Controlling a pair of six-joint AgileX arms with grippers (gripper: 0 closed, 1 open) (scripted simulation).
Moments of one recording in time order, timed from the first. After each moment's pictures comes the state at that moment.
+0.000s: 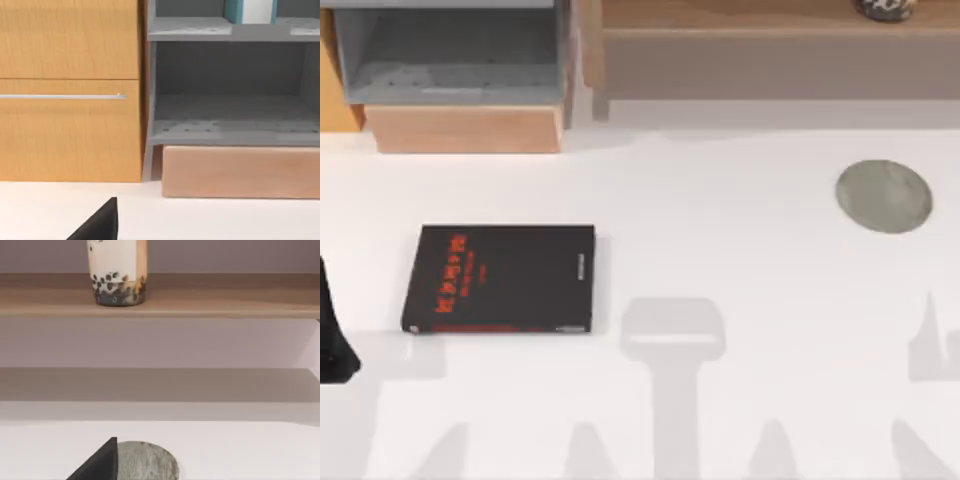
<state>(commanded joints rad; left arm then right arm) 0.00 0.00 0.00 0.00 0.00 0.00 0.00 0.00 0.00 0.00 0.00 0.00</state>
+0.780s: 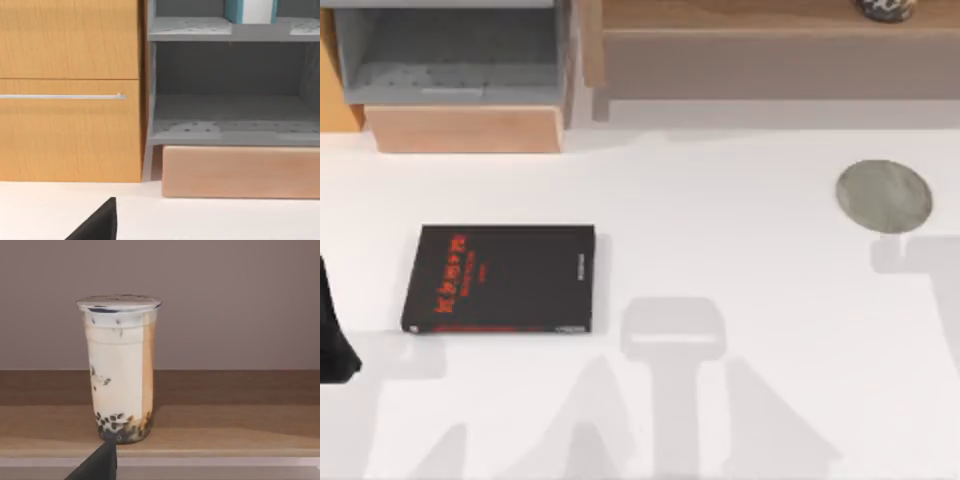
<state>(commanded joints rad) 0.00 0.00 0.00 0.00 0.00 0.00 0.09 0.68 0.41 0.35 0.11 0.00</state>
